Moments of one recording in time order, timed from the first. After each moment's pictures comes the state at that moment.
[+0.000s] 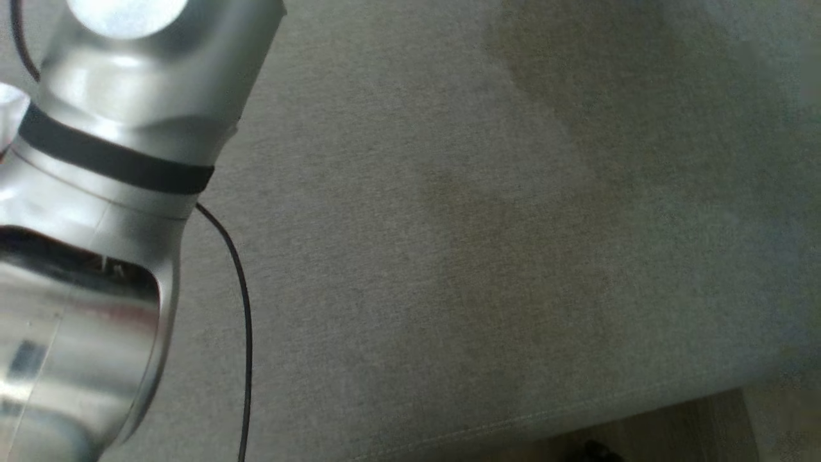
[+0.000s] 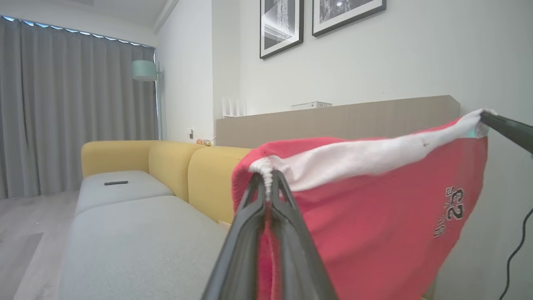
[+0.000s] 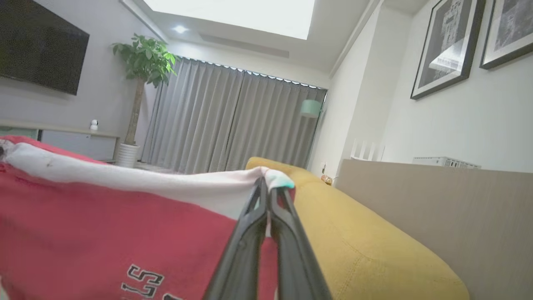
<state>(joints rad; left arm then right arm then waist) -1.43 0.04 -0.65 0.65 -0.54 -0.03 -0.26 -1.32 -0.86 0.63 0.42 0.82 0.13 -0.25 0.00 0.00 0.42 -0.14</state>
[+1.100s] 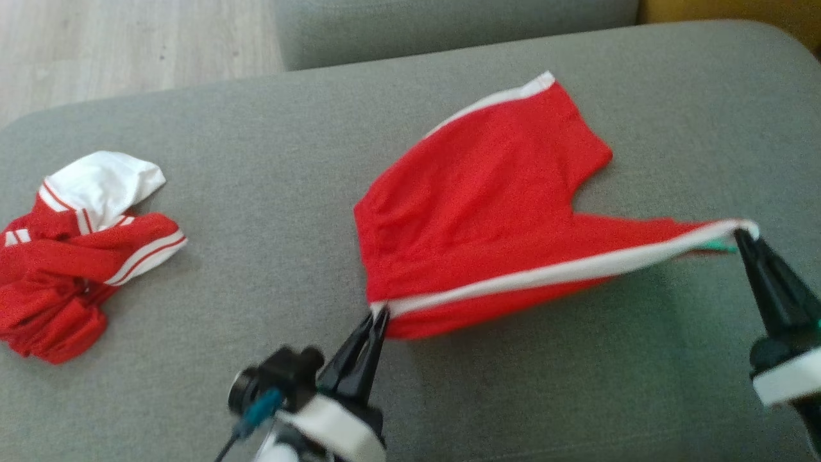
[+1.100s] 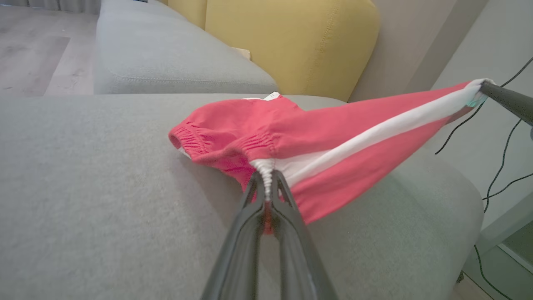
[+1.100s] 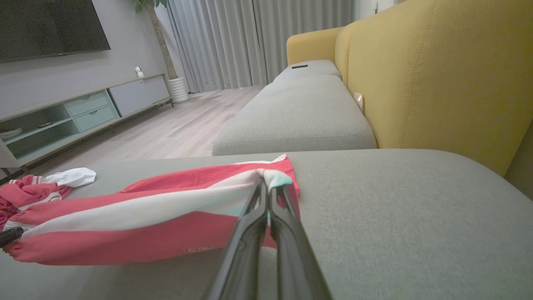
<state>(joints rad) -0.06 0.06 -0.51 0.24 -0.28 -0.07 -0.26 -0.05 -0.69 0.34 0.10 0.77 0.13 -0.25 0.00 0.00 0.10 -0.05</state>
